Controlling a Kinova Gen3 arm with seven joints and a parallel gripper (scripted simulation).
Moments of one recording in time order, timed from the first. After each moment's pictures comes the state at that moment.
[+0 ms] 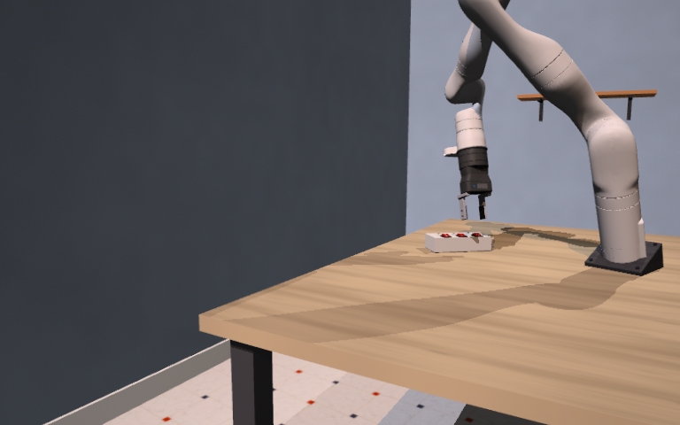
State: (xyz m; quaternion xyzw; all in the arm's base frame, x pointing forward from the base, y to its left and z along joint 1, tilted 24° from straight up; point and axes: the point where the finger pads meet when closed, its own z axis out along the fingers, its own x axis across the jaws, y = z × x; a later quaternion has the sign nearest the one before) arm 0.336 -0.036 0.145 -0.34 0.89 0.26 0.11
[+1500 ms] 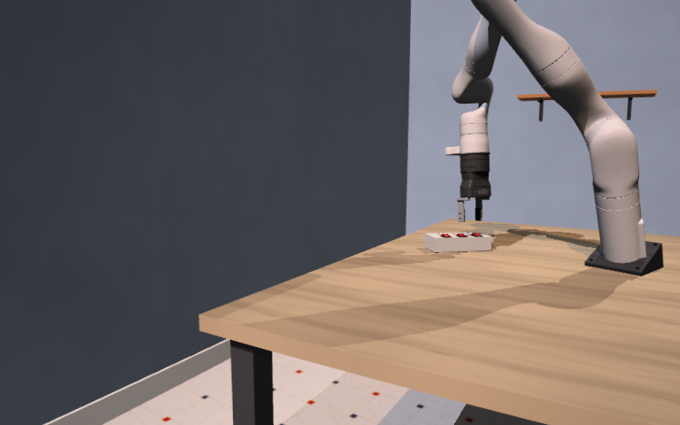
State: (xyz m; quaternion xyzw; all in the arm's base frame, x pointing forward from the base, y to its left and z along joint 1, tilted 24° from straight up) arm 0.350 -0.057 0.129 -0.39 0.90 0.17 0.14
